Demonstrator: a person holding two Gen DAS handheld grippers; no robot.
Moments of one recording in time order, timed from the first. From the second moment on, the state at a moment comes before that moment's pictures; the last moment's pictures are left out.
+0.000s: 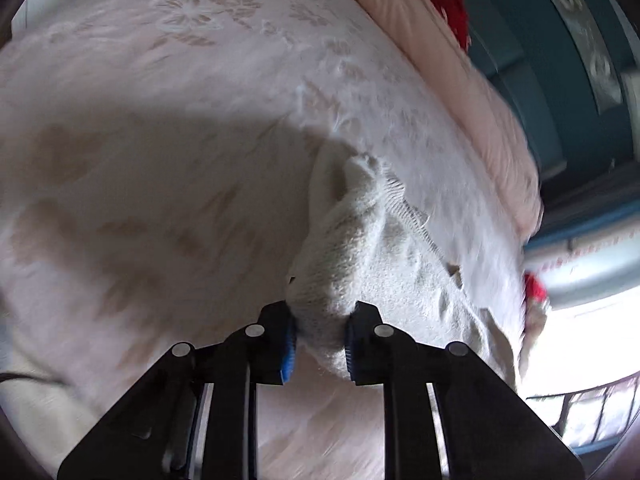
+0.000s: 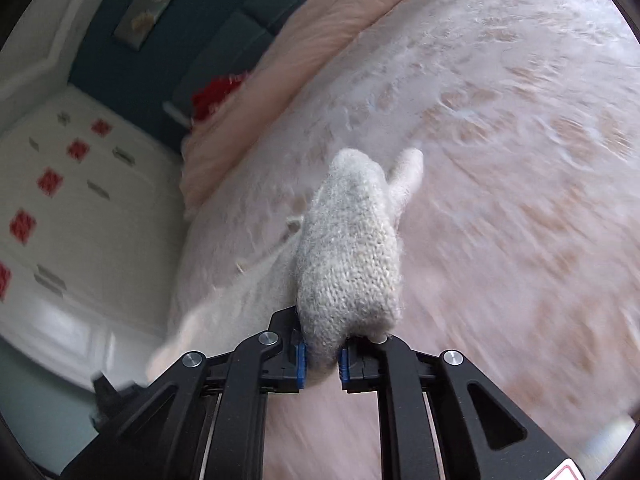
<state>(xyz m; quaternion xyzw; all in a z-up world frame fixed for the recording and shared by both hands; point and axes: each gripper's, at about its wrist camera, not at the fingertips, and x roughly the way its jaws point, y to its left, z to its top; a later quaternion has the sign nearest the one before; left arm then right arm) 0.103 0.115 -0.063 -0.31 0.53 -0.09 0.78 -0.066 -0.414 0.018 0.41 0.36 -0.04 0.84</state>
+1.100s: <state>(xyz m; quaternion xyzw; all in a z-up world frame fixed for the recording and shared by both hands) 0.173 0.056 -0.085 -0.11 0.53 -0.06 0.84 -0.002 -0.424 -0.006 0.24 0.42 -0.16 0.86</state>
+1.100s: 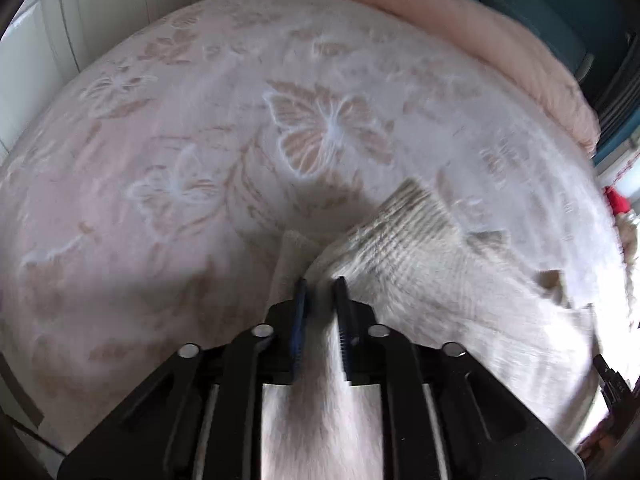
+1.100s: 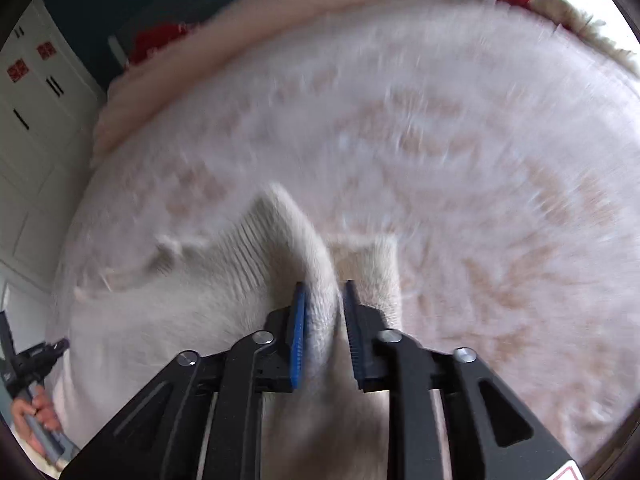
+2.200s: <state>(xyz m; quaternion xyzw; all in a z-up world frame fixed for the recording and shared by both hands) 0.059 0.085 -0.043 -0.34 0.44 -0.15 0.82 0.043 -0.185 -0.062 0.09 0.52 0.04 0.85</state>
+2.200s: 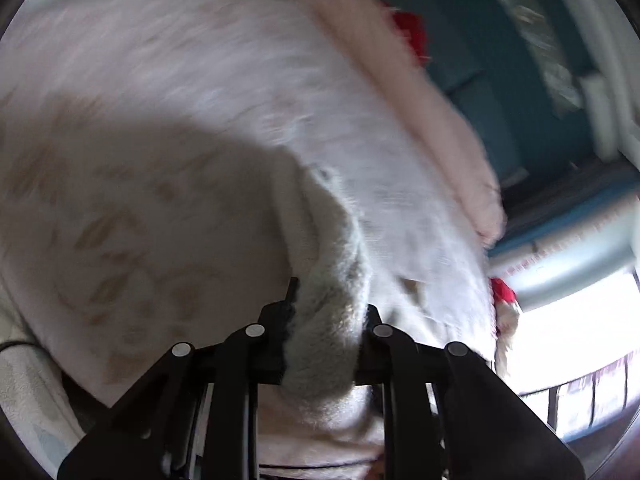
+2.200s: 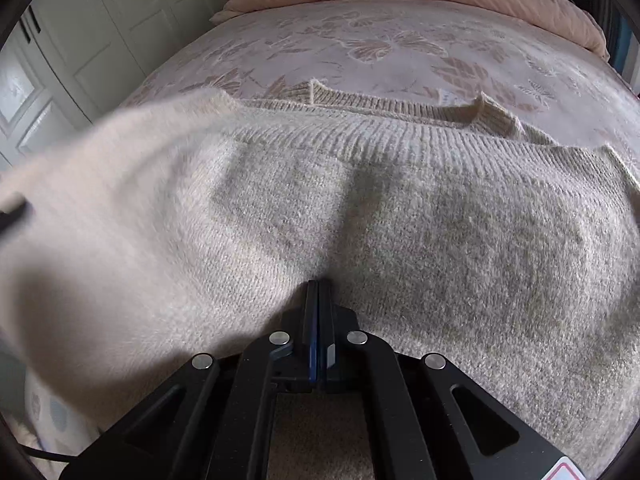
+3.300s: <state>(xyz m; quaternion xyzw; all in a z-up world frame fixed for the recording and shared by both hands) -0.024 -0.087 -0.018 0.07 0.44 -0.20 0.87 -0.088 -0.355 0.043 0.30 0.41 0.03 0.86</state>
